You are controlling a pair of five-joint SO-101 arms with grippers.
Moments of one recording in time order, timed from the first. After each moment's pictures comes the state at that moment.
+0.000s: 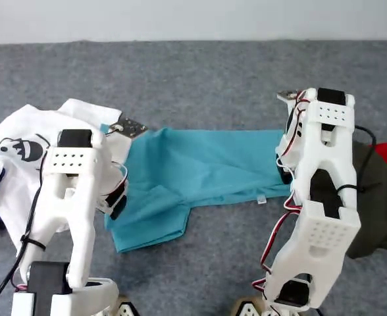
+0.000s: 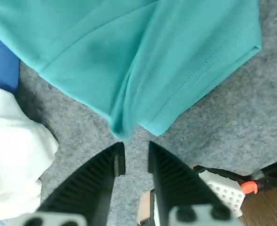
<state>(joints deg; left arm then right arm) -2.5 -9.2 23.5 98.9 -19.0 8.6 28.1 -20.6 100.5 23.4</state>
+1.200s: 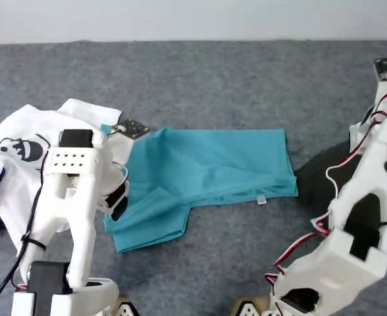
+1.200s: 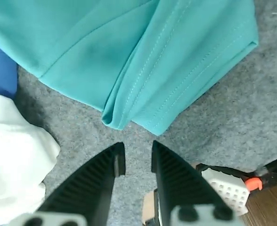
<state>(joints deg) -2.1 -9.2 23.5 98.9 -21.1 27.8 16.0 -16.4 75.2 26.4</state>
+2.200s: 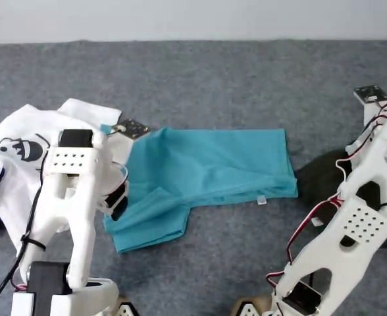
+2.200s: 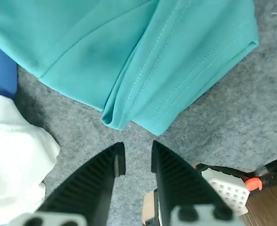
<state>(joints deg) -2.1 -9.2 23.5 98.9 -21.1 31.8 51.7 -46.2 86.6 43.0</state>
